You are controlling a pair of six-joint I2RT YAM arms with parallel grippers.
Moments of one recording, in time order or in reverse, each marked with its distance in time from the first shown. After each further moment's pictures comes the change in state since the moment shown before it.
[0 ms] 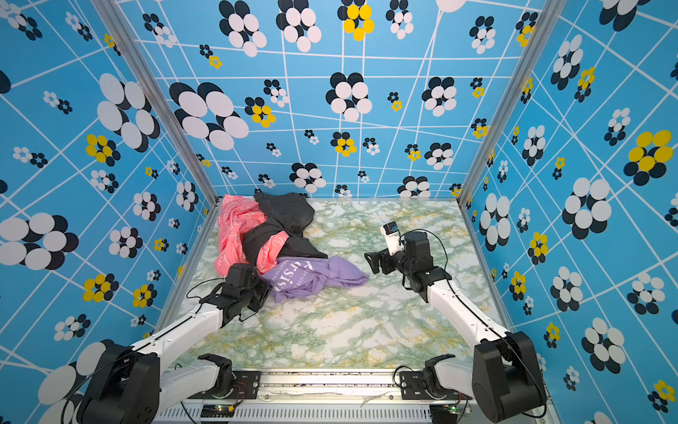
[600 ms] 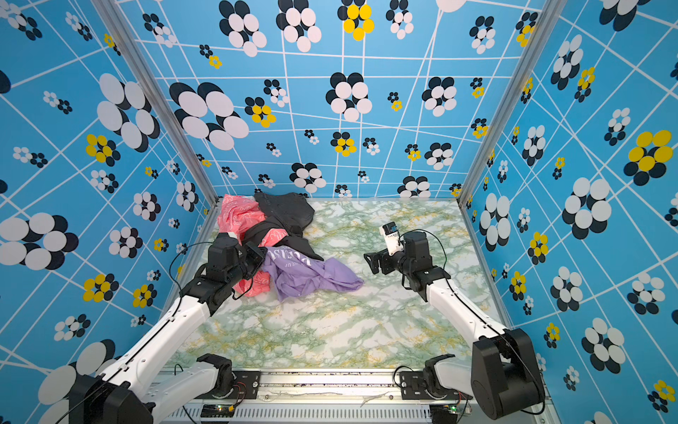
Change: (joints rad) left arm 0.000 -0.109 0.326 -0.089 -0.037 0.282; right arm 0.000 0.012 0.001 0.004 -0.011 0.000
